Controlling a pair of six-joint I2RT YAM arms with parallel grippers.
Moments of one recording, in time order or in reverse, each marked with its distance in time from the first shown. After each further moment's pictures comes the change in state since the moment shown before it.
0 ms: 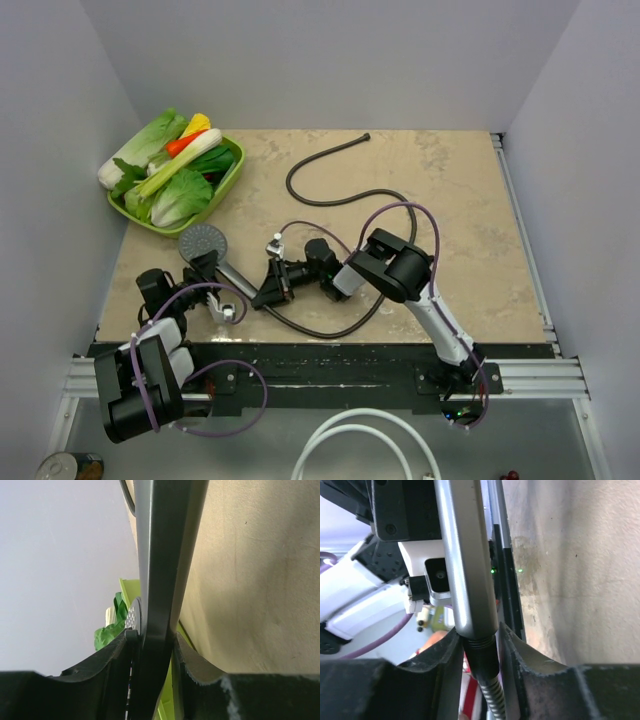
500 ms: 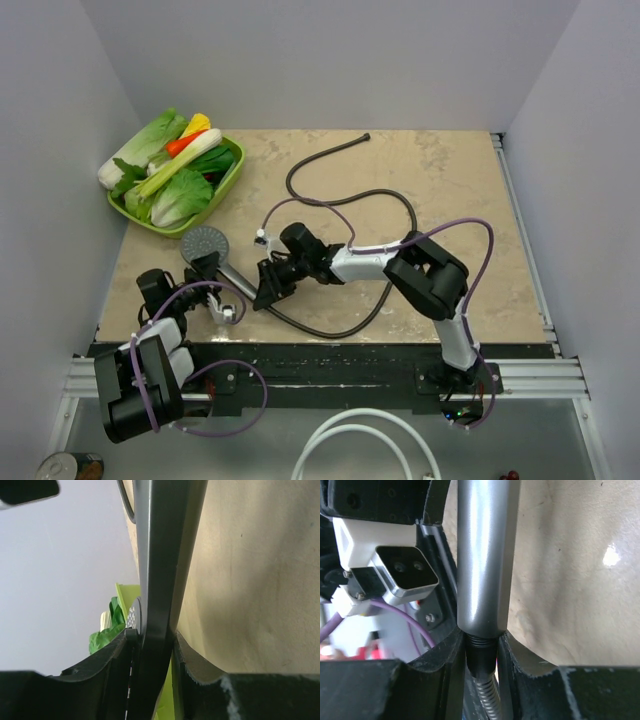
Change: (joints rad) left arm -0.002 0.000 0.000 -0.018 0.029 -0.031; right arm 0.079 -0.323 0.140 -1.041 0.274 -0.823
